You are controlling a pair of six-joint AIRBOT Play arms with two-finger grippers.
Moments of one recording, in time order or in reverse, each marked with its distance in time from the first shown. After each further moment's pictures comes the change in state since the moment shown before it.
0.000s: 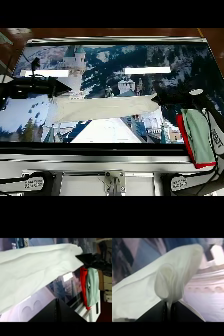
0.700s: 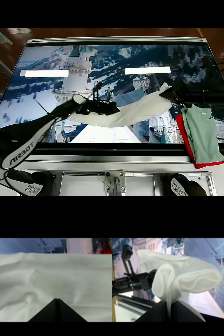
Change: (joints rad) left arm -0.679 -0.243 -0.061 -0.109 0.596 -0.067; right arm 0.005 0.628 0.000 -0.164 0.365 0.281
